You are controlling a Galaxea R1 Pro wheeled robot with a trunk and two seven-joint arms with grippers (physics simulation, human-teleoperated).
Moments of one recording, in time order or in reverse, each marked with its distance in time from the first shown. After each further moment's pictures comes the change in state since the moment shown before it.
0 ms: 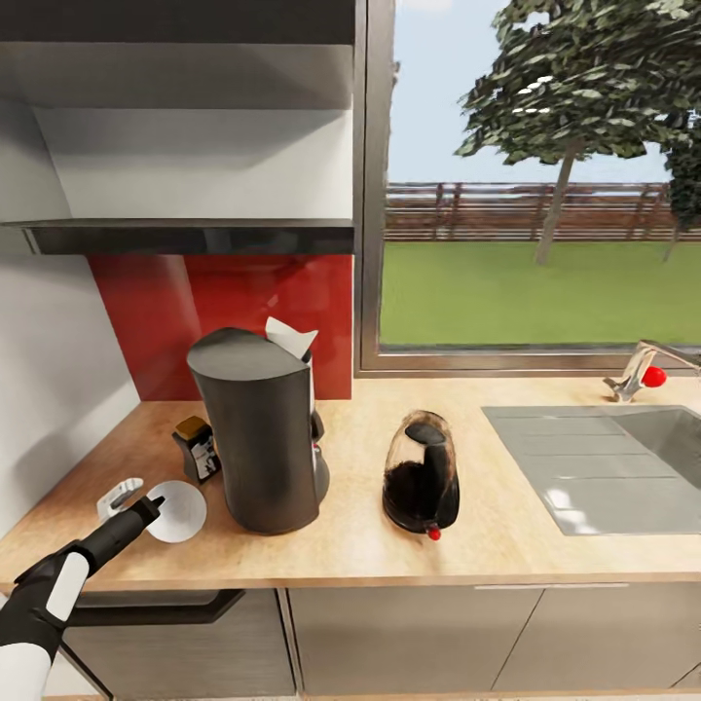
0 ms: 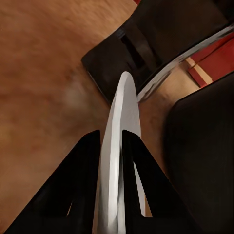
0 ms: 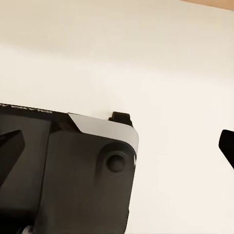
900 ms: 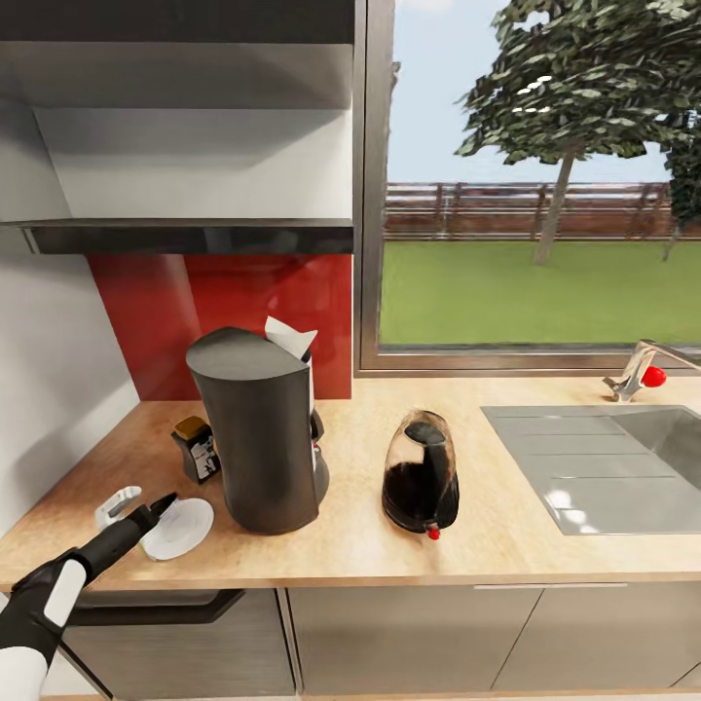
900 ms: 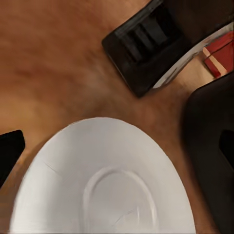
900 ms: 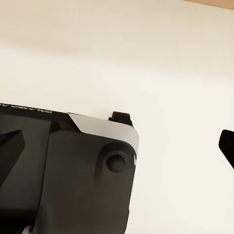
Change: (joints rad) left arm 0.001 0.011 0.011 0.045 -0.019 -0.003 0.006; right arm 0.000 0.000 0.000 0.000 0.000 0.000 0.000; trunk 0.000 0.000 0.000
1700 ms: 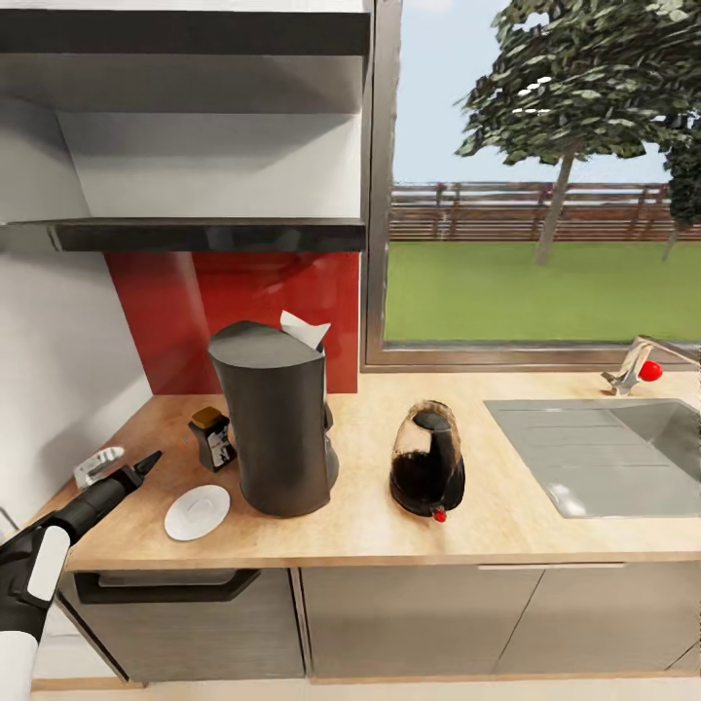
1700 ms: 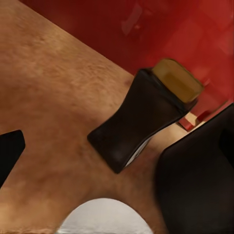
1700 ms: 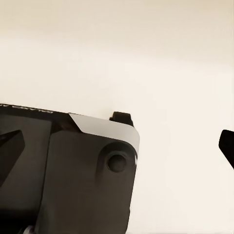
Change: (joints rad) left arm -0.010 0.002 0.003 -0.236 0.014 0.006 -0.001; right arm 0.000 0.001 -0.002 0.000 -0.001 0.000 0.001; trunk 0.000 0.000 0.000
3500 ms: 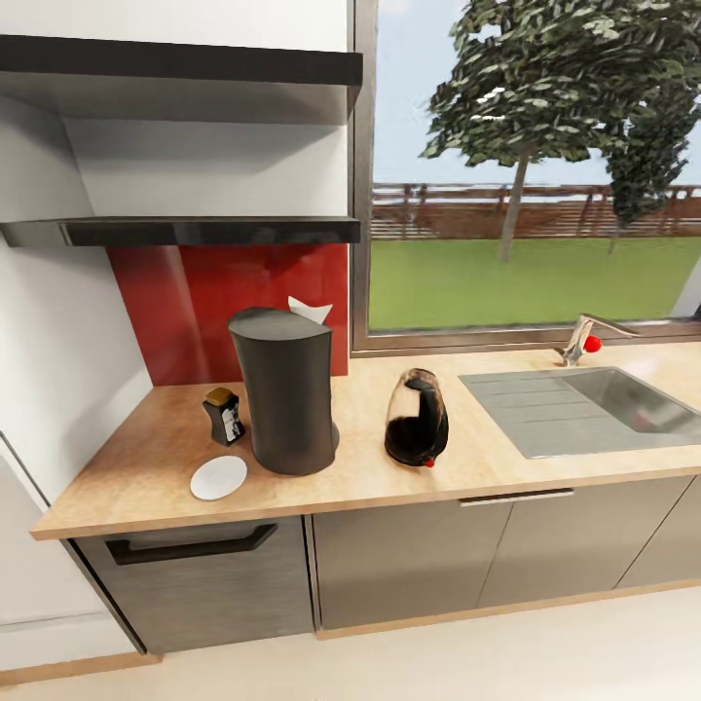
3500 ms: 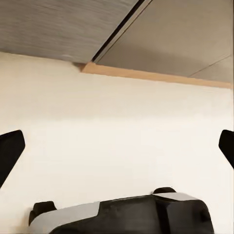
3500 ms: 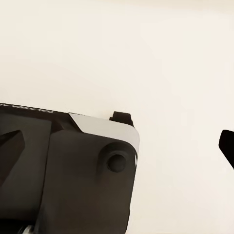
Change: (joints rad) left arm 0.510 0.038 -0.015 0.515 -0.319 -0.484 -0.458; right arm 0.000 0.001 0.003 0.001 0.000 0.000 0.000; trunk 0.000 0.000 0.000
